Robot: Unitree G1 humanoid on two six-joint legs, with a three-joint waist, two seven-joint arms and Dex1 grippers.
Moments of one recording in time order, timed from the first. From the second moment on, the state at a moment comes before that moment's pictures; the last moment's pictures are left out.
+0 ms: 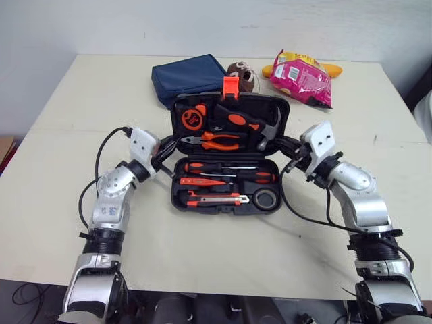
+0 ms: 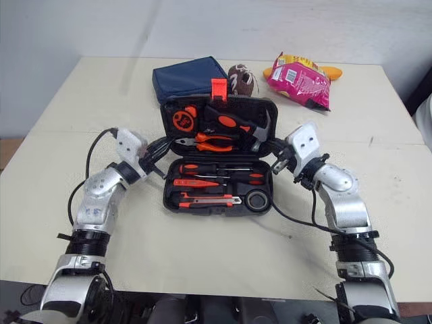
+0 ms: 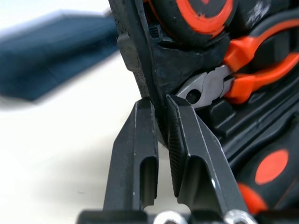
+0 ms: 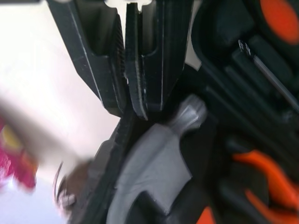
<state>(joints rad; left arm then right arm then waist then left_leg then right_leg) -0.53 0.38 0.08 0.38 -0.11 -0.24 -0.51 -0.49 -0.51 -0.02 0.18 0.12 -0.05 0.64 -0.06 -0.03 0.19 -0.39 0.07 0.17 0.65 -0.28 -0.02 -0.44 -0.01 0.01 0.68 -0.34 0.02</state>
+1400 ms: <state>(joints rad) -0.74 0.50 0.03 0.68 -0.19 -0.09 -0.72 0.07 -0.96 0.11 -0.17 0.44 0.06 1.04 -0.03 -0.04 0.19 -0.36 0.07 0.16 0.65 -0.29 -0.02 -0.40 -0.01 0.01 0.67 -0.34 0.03</state>
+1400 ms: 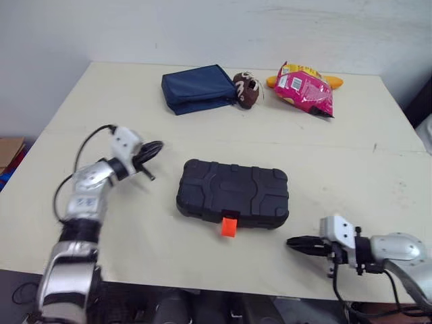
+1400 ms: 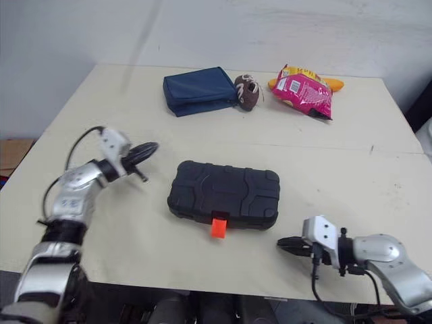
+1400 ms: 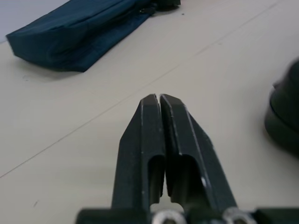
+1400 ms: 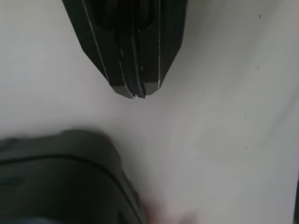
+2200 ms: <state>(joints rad) -0.71 0.48 0.01 0.82 -0.11 -0.26 -1.00 -0.51 -0.63 0.19 0.39 0.13 -0.16 1.08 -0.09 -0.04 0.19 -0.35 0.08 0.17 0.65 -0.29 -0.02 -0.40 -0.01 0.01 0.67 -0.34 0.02</state>
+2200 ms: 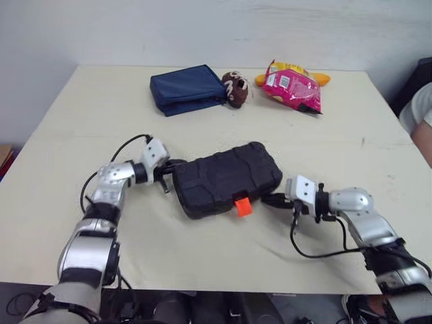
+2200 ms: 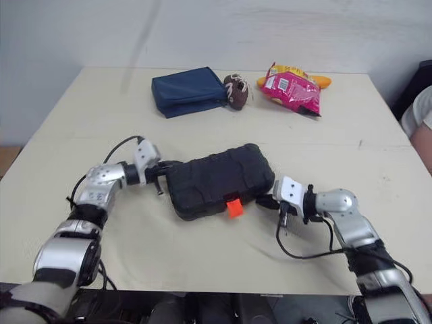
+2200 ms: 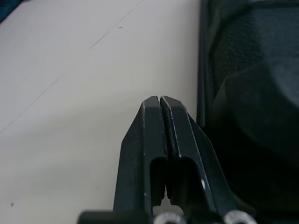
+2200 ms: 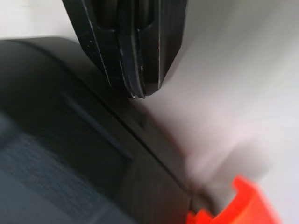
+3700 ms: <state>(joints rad) -0.77 0.32 -0.24 0.36 -0.14 0.11 -1.00 -0.29 -0.69 0.15 -0.27 0.20 0.32 0.92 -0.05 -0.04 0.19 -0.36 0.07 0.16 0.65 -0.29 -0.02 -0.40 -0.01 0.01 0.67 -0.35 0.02</state>
